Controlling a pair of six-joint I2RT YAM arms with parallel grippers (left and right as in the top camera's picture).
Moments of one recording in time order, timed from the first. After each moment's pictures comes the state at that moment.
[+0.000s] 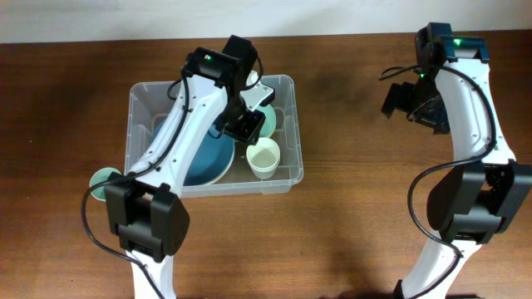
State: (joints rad) left arm -0.40 2.09 2.04 -1.44 0.20 0.19; right arm -0.10 2.06 1.97 -1.43 0.10 0.39
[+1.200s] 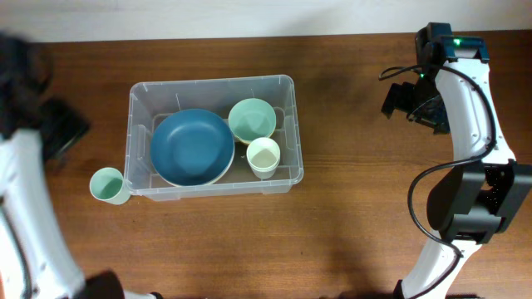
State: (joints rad) left arm 0.34 1.60 2.03 -1.69 -0.22 -0.56; right arm -0.10 2.06 1.97 -1.43 0.10 0.39
